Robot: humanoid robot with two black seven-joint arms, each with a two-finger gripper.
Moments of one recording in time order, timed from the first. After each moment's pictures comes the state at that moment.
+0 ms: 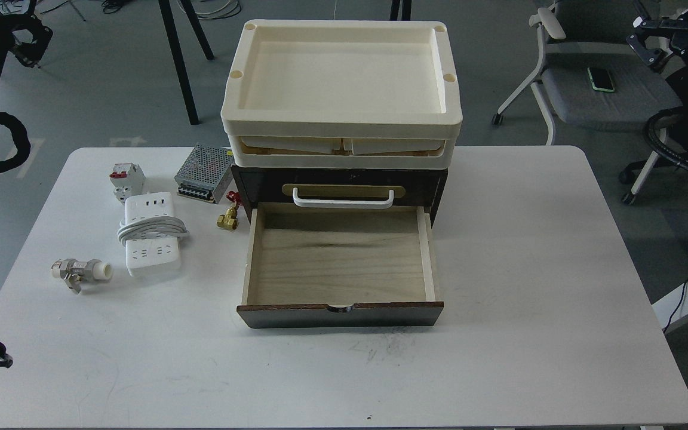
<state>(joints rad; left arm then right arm) -0.99 0.53 -0.74 -0.38 -0.23 -0.49 -0.23 0.98 -0.55 0.83 0.53 0.23 0.49 0.07</state>
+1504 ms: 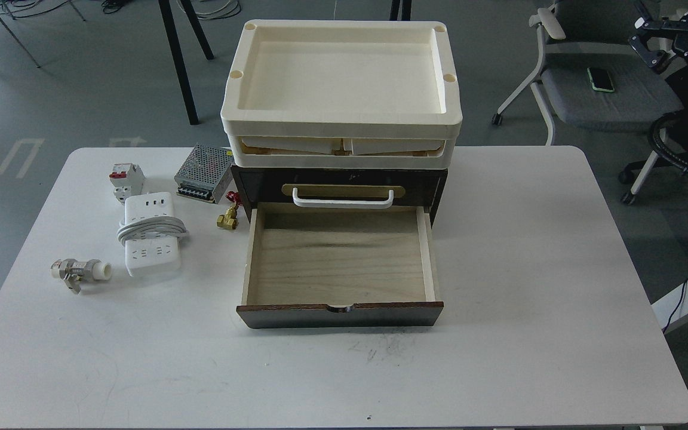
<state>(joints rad) -0.82 1.29 -0.78 -1.44 0.74 -0.49 -0.49 0.93 -0.60 0.85 0.58 0.22 0.49 0.07</state>
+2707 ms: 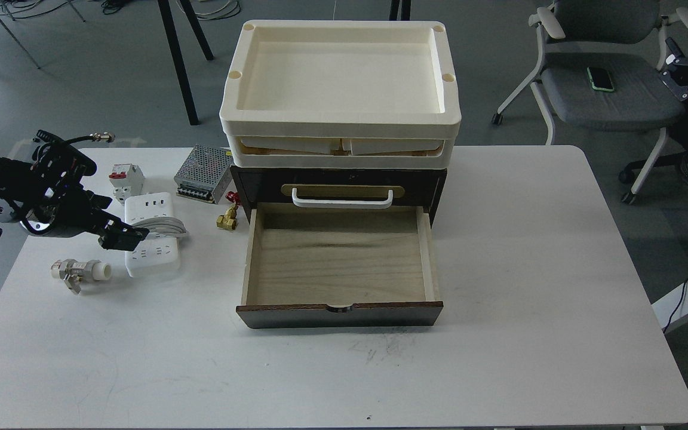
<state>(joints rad) -0.89 0.76 -0.32 -0.88 2.18 -0.44 -0.49 0.84 -0.65 0.86 0.58 0.22 0.49 0.07</state>
